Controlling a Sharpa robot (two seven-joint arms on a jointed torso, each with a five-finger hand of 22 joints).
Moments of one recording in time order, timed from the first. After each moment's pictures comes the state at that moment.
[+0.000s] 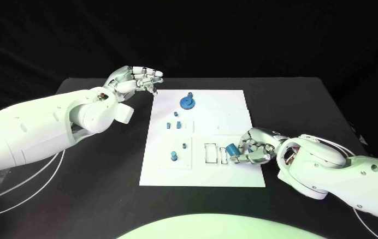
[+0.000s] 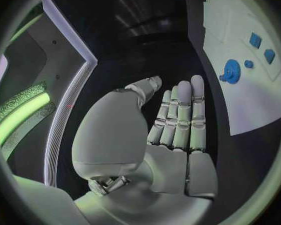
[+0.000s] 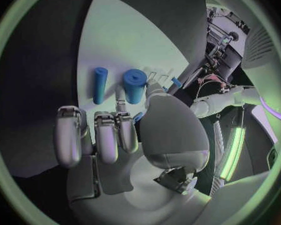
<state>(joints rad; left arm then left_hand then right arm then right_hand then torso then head) 1.18 -0.92 -0.04 1.42 -0.15 -0.12 0.36 1.39 -0.20 0.50 0.06 0.19 0.84 0.21 0.30 0.28 0.92 0.15 0.41 0.20 0.97 0.07 1.06 0.50 0.18 0.92 0.16 0.81 0.61 1.08 -1.01 -0.18 1.82 -1.37 -0.30 -0.42 1.17 -0.10 -0.05 0.29 0.22 0.93 0.10 0.45 0.48 1.47 0.03 1.52 1.31 1.47 -0.04 1.56 1.31 0.04 1.46 0.07 1.41 1.31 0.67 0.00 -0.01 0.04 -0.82</state>
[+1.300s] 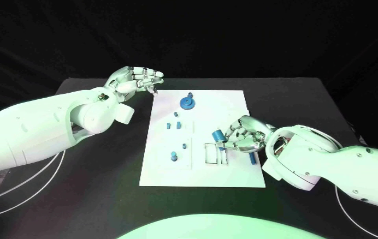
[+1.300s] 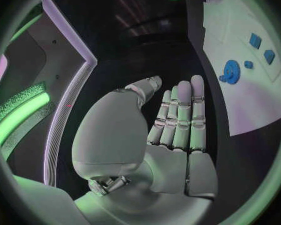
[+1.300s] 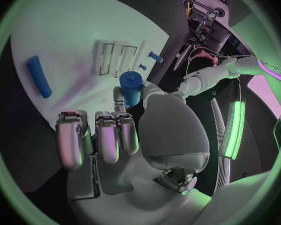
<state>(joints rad) 1.18 -0.92 -0.04 1.42 -0.15 -0.12 0.35 1.39 -0.20 0.50 0.06 0.19 0.84 0.21 0.30 0.28 0.92 0.15 0.41 0.20 0.97 0.07 1.06 0.50 0.18 0.92 0.16 0.81 0.61 1.16 -0.95 -0.18 1.88 -1.12 -0.39 -0.43 1.22 -0.08 0.18 0.34 0.26 0.96 0.11 0.43 0.44 1.47 0.00 1.56 1.31 1.46 -0.07 1.57 1.31 0.02 1.47 0.04 1.48 1.31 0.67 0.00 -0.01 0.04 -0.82</state>
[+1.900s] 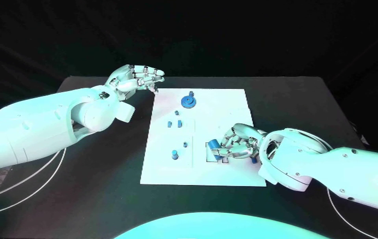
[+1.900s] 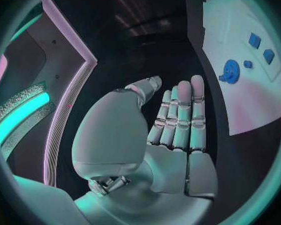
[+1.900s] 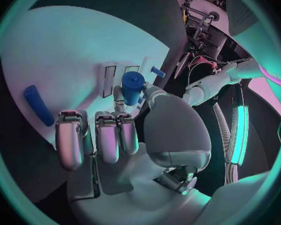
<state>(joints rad) 1.18 -0.92 -0.04 1.42 -0.15 -0.12 0.35 1.39 -0.20 0.50 0.06 0.19 0.84 0.21 0.30 0.28 0.91 0.14 0.41 0.20 0.97 0.07 1.06 0.50 0.18 0.92 0.16 0.81 0.61 1.14 -0.90 -0.18 1.83 -1.11 -0.31 -0.44 1.13 -0.09 0.27 0.29 0.23 0.97 0.11 0.46 0.44 1.47 -0.01 1.56 1.31 1.46 -0.07 1.57 1.31 0.02 1.46 0.04 1.48 1.31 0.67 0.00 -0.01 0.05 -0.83</state>
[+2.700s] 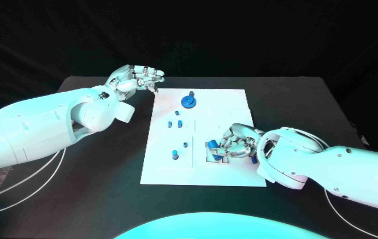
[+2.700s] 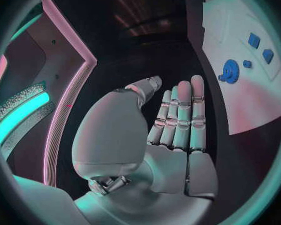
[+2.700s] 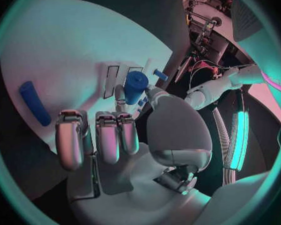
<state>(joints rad) 1.18 -0.92 -0.04 1.42 -0.15 -0.12 0.35 1.39 -0.20 0.50 0.06 0.19 0.84 0.21 0.30 0.28 0.91 0.15 0.41 0.20 0.97 0.08 1.06 0.49 0.18 0.92 0.16 0.81 0.61 1.13 -0.87 -0.18 1.80 -1.15 -0.29 -0.44 1.07 -0.11 0.27 0.29 0.20 0.99 0.09 0.46 0.49 1.47 -0.01 1.56 1.31 1.47 -0.07 1.57 1.31 0.02 1.46 0.04 1.48 1.31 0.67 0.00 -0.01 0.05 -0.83</state>
